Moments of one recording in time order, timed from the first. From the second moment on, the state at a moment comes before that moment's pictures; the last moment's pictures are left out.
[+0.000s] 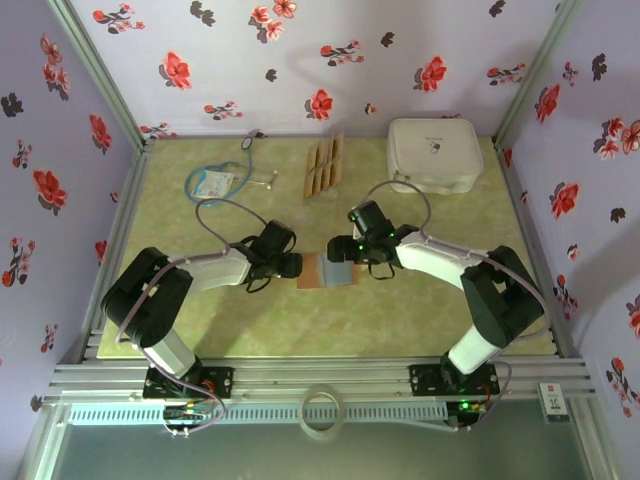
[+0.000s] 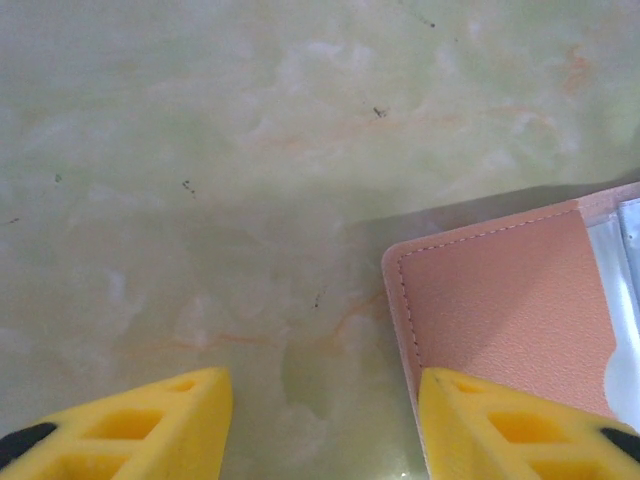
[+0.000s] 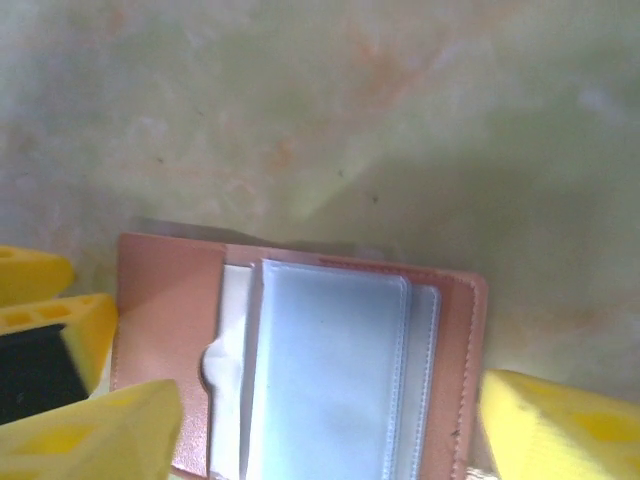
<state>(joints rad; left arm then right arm) -0.70 1.64 0.80 -0.18 -0.08 -0.52 0.64 1.59 0.95 -0.33 -0.14 0.55</state>
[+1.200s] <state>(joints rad) -0.82 1.55 0.94 -0.30 -0.10 -0.56 0.57 1.59 0.91 -0.28 -0.25 0.56</state>
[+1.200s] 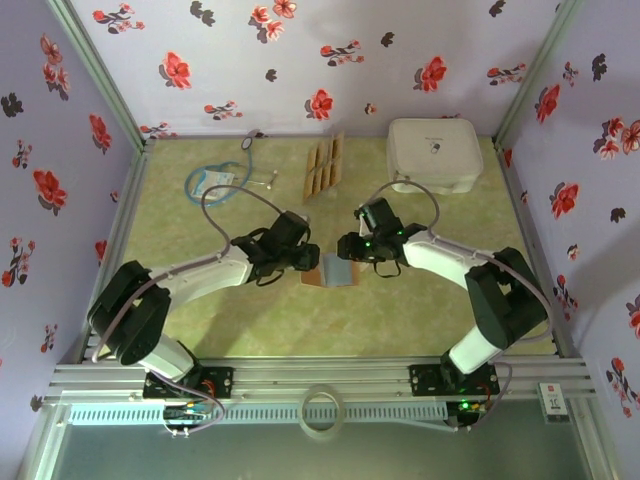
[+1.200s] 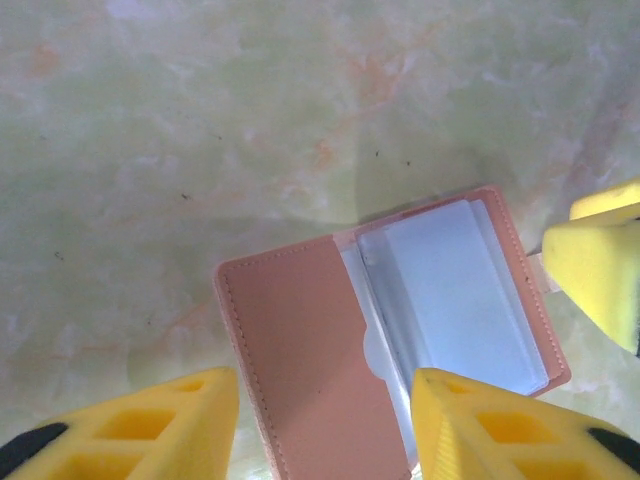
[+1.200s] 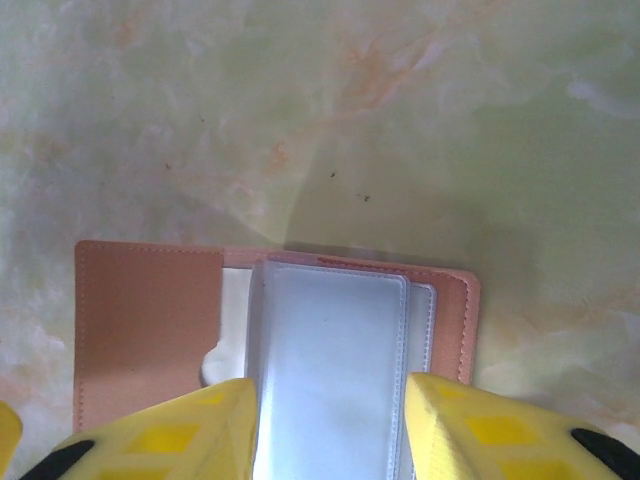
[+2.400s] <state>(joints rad) -0.82 1.74 0.95 -0.31 -0.14 -0.50 0.57 1.70 0.94 -0.27 -0.27 0.56</state>
